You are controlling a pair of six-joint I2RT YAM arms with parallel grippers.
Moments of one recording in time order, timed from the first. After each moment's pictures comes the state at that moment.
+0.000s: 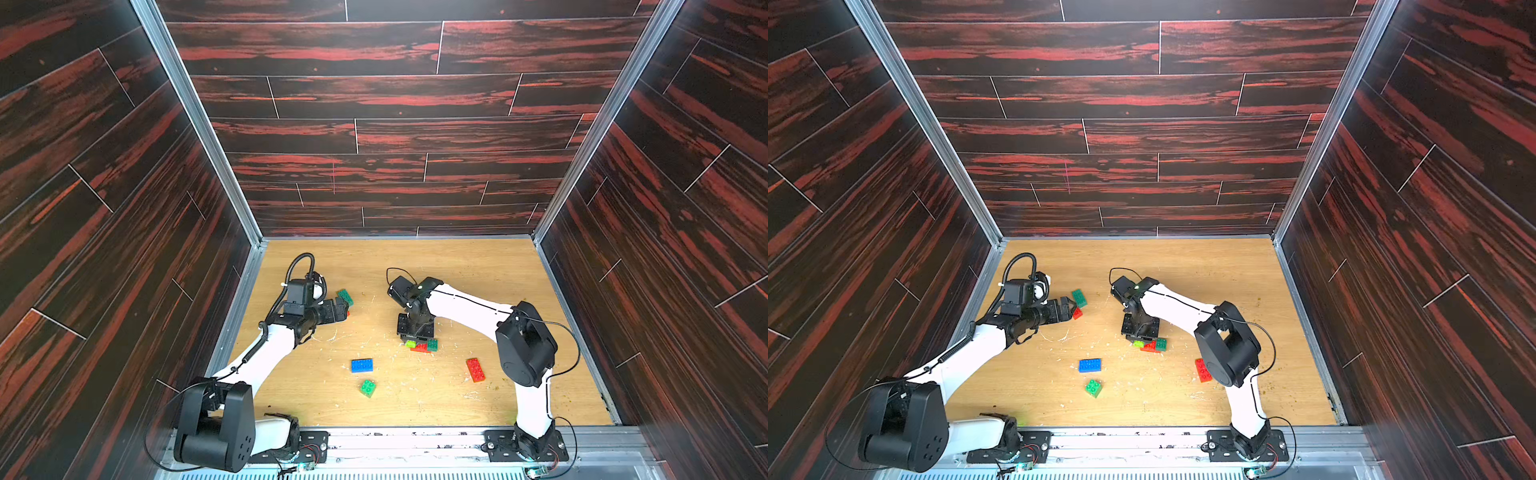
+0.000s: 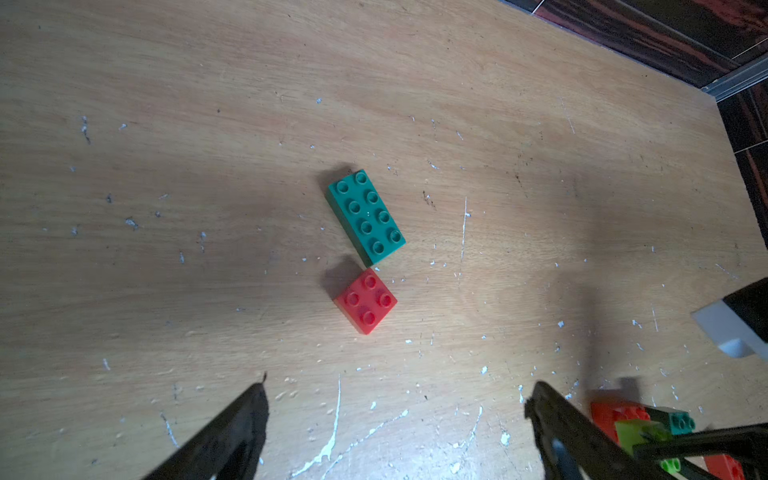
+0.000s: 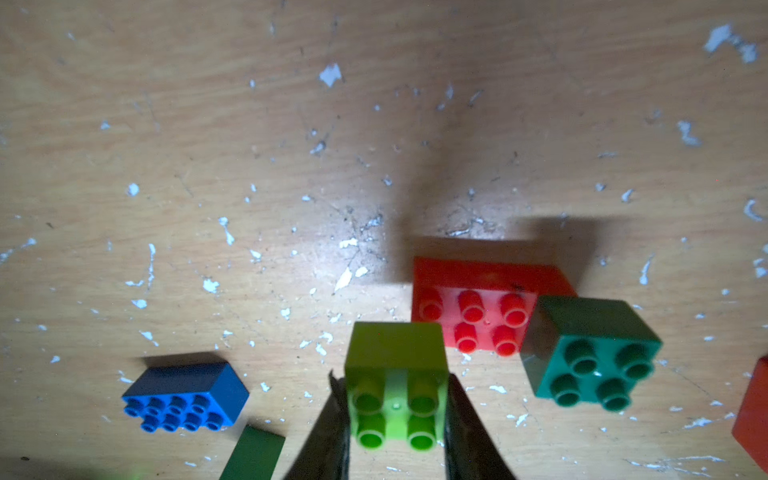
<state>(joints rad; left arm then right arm) -0.13 1.31 0.75 -0.22 0.24 -0.31 0.82 2.00 1.55 -1.06 -0.08 0.90</state>
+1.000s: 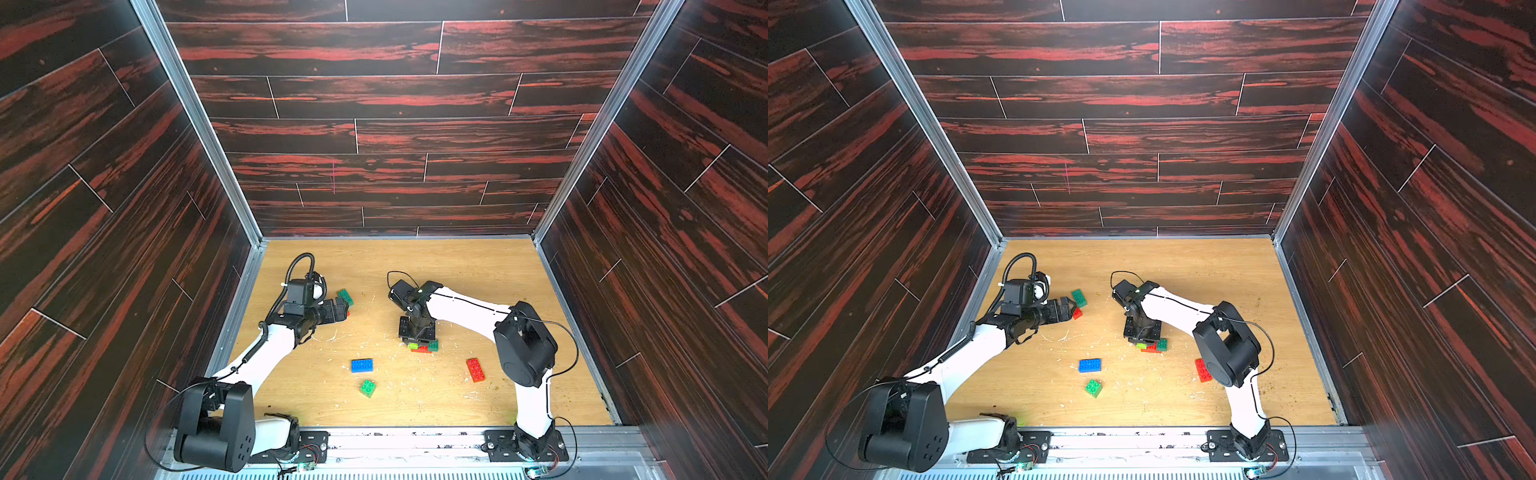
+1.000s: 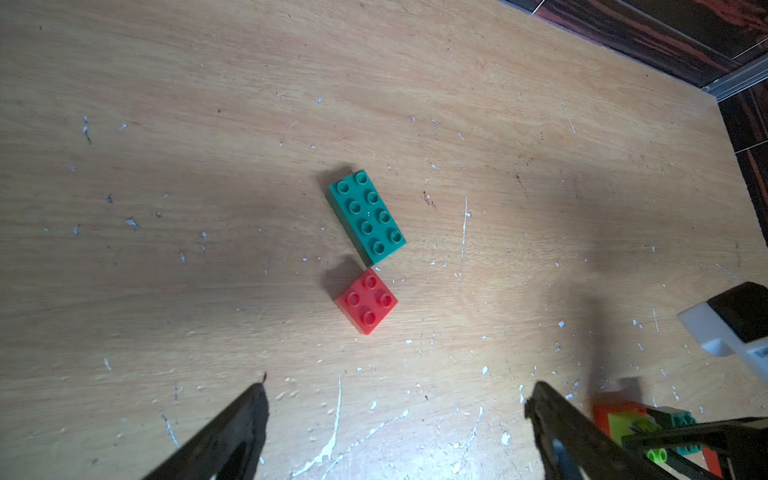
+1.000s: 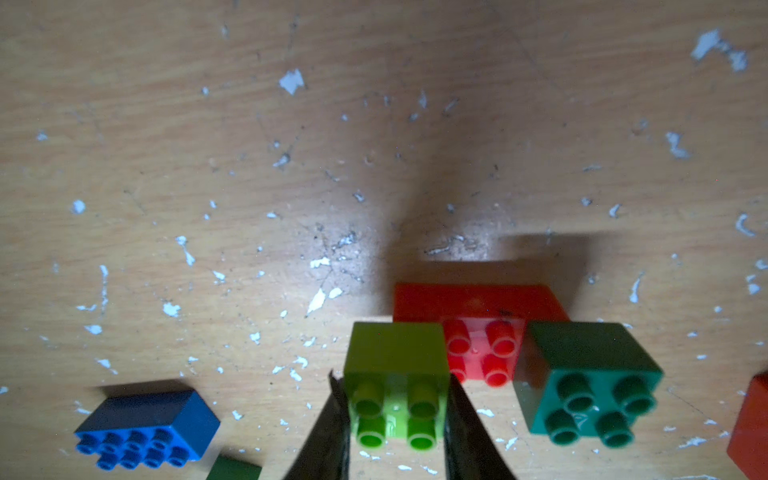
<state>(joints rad) -0.13 1.31 0.75 -0.22 0.24 -0.31 0.83 2.00 1.50 -1.02 -0.05 0.89</state>
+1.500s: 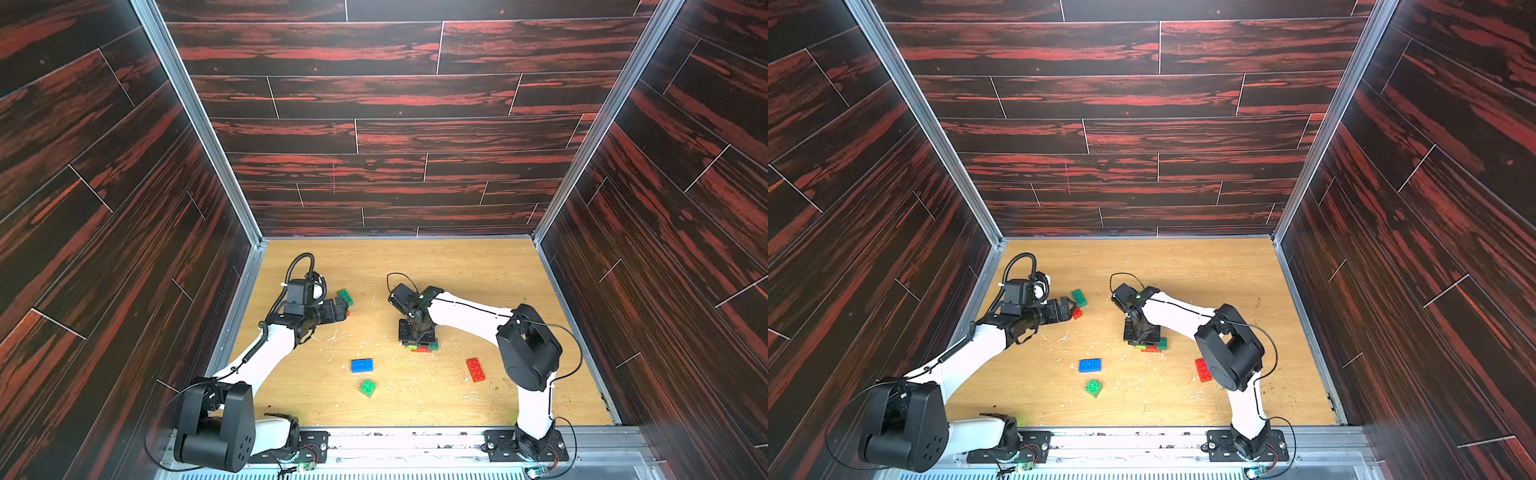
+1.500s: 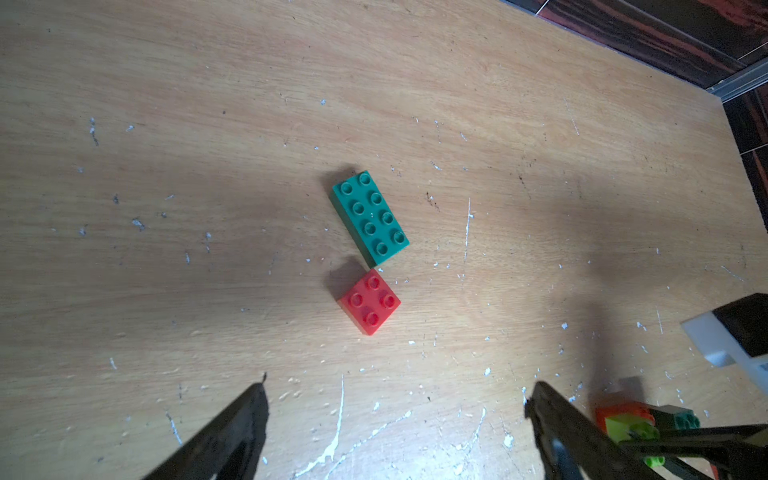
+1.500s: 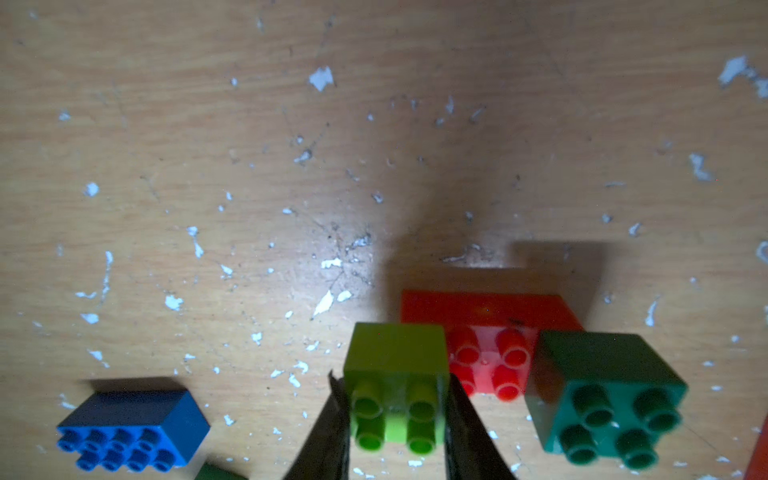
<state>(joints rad) -0.13 1.31 0.75 -0.22 0.23 -0.31 0.84 1.97 1.42 -0.92 -0.04 0.86</state>
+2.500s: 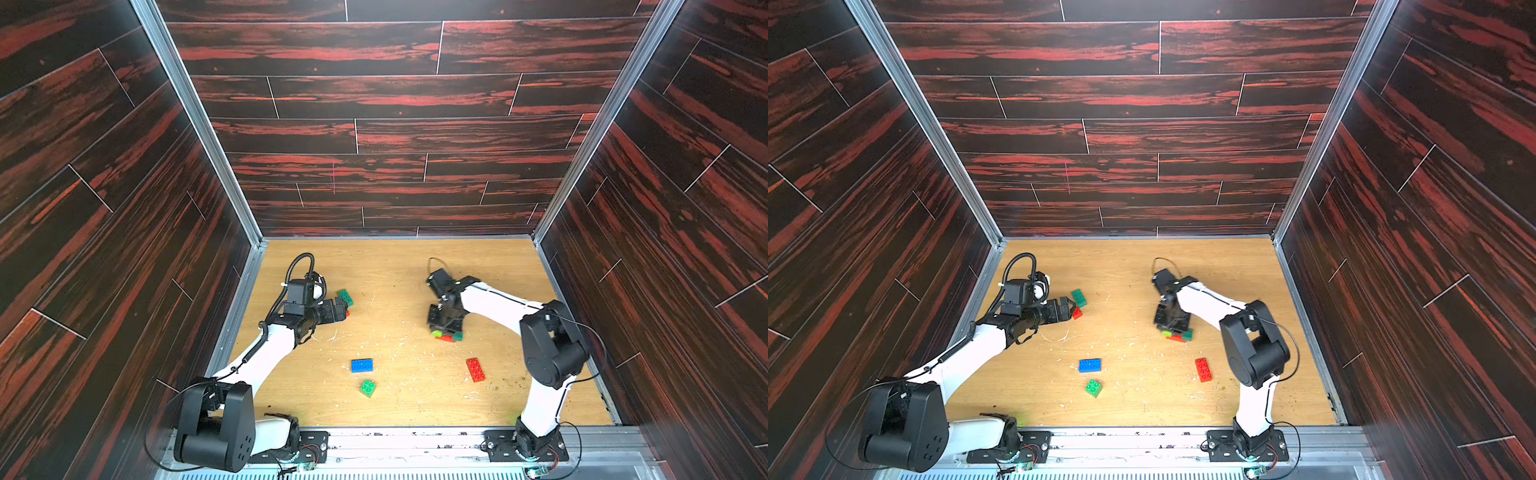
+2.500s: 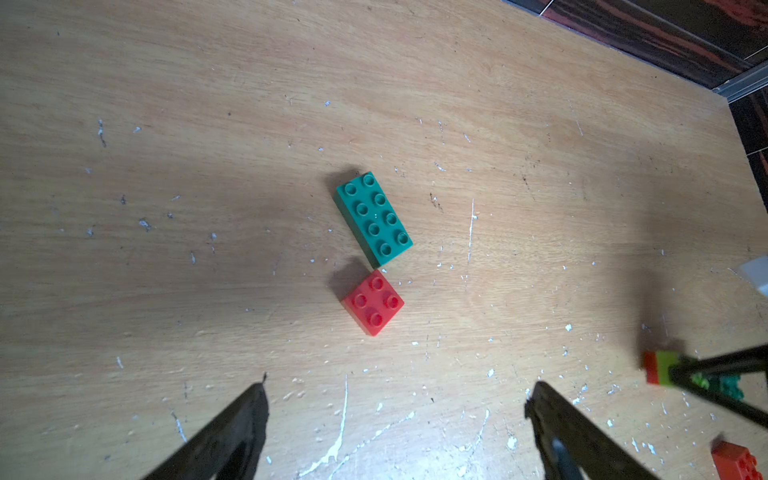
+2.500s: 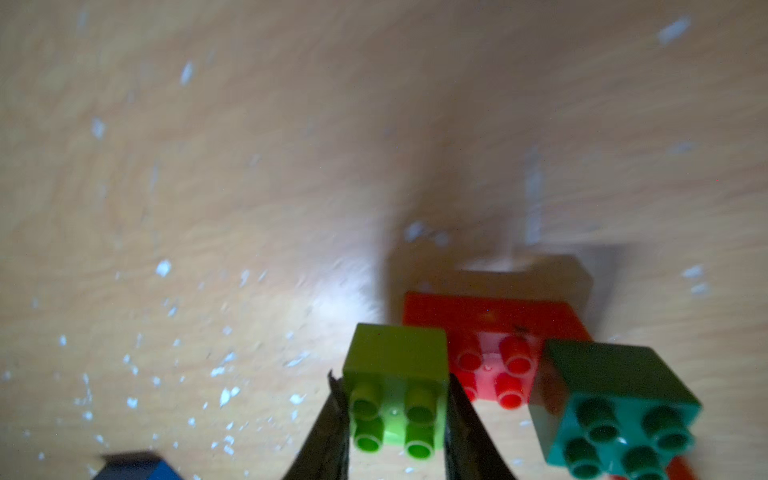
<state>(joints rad) -0.13 1.31 0.75 -0.22 0.22 -0.31 0.53 1.87 1.27 -0.85 -0.06 0.76</state>
